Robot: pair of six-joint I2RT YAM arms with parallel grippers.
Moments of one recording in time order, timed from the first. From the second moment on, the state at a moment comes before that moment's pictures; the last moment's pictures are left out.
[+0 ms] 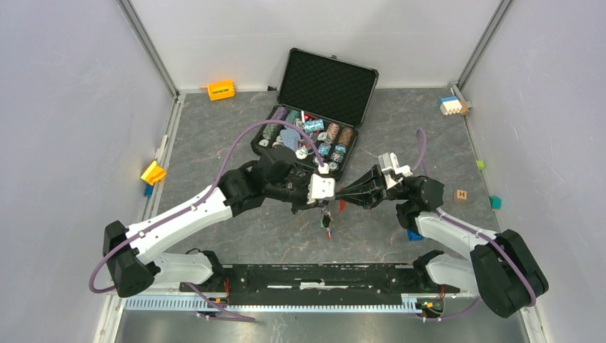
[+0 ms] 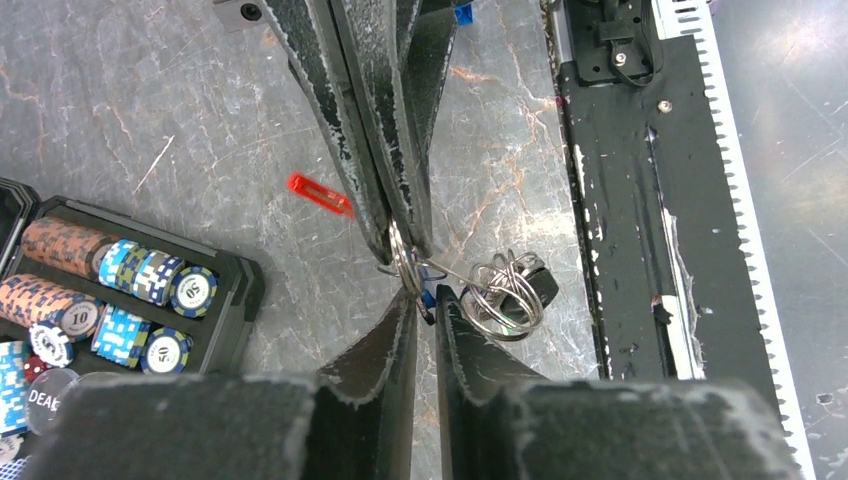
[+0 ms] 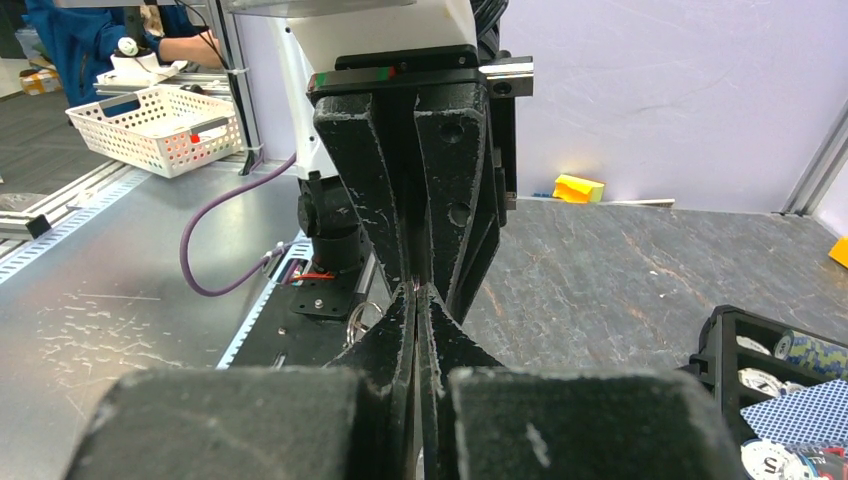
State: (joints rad) left arm -0.94 1.21 1.09 -0.46 0.53 0.52; right arm 0.48 1.16 0.39 1.42 -1.12 0.56
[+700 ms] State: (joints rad) left arm -0.94 1.19 1.14 -0.56 0.52 0.54; right arm 0.47 1.15 0.39 1.26 -1.10 0.43
